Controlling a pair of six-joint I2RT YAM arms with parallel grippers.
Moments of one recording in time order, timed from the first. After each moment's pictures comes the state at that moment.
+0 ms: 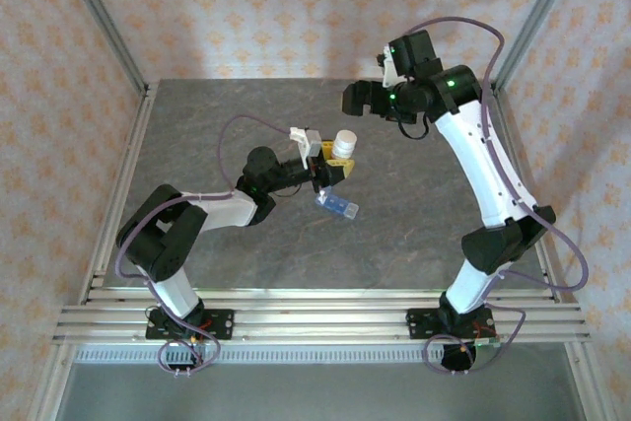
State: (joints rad) left arm -0.56 1.71 0.81 1.09 0.66 -0.32; right arm 0.43 1.71 2.09 -1.24 -0.17 0.41
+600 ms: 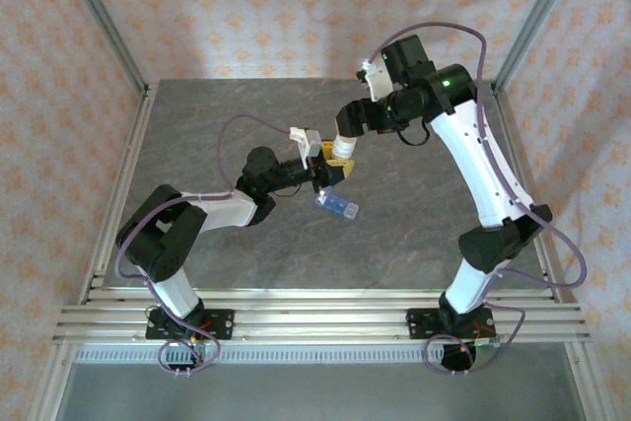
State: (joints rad) left arm -0.56 1.71 0.81 1.09 0.66 -0.32; right arm 0.48 1.73 2.14 -1.38 -0.34 0.17
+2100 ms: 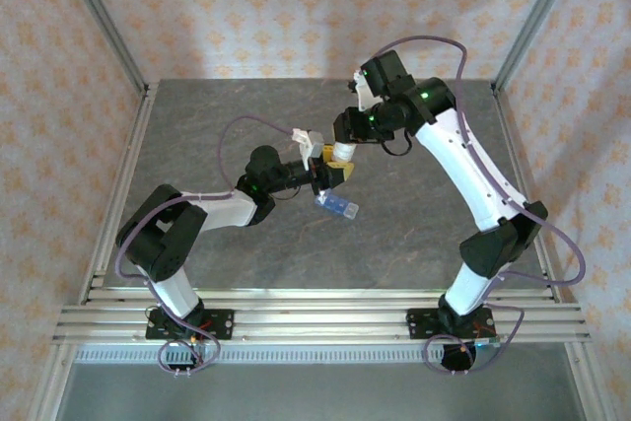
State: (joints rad) left arm -0.56 1.71 0.81 1.00 0.66 -0.32; right arm 0.55 1.70 1.98 -1.24 -0.23 0.37
